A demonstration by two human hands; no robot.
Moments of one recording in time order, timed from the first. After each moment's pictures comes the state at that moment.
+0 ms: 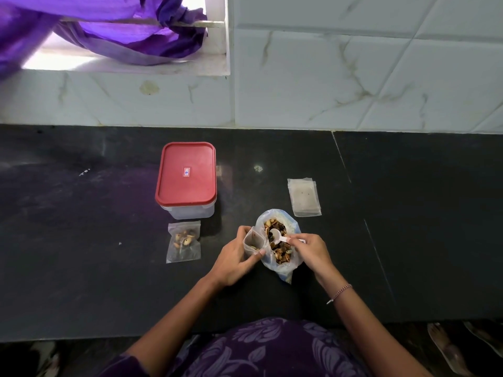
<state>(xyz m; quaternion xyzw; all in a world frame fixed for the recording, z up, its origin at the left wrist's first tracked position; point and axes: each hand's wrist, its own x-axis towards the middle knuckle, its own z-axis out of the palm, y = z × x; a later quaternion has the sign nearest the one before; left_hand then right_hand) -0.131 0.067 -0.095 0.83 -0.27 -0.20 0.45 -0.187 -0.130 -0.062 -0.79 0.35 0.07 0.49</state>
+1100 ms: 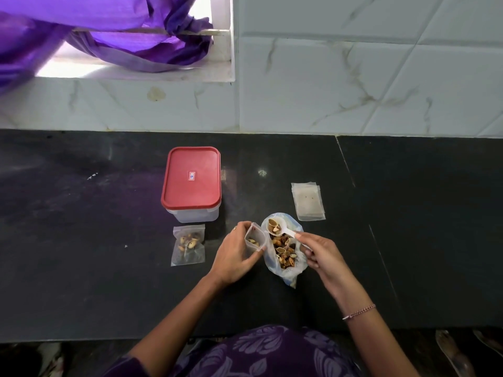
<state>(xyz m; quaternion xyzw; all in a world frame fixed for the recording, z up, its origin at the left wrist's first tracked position) -0.123 0.067 -0.086 0.86 -0.27 -0.08 0.42 -0.205 -0.119 -0.012 -0.59 0.35 0.06 0.72</state>
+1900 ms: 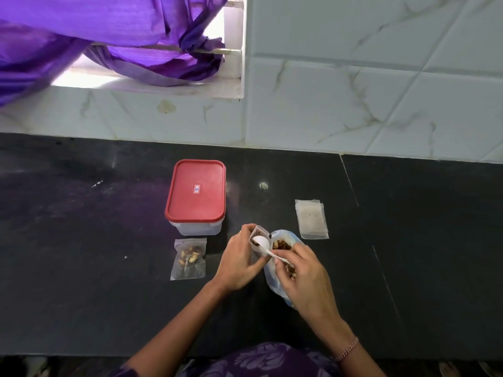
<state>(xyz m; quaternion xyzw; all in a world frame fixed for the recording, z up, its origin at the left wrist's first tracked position) -0.109 0.053 -0.070 0.83 -0.29 -0.01 0.48 -0.208 -0.078 -0.009 -0.94 0.04 -0.18 0.29</state>
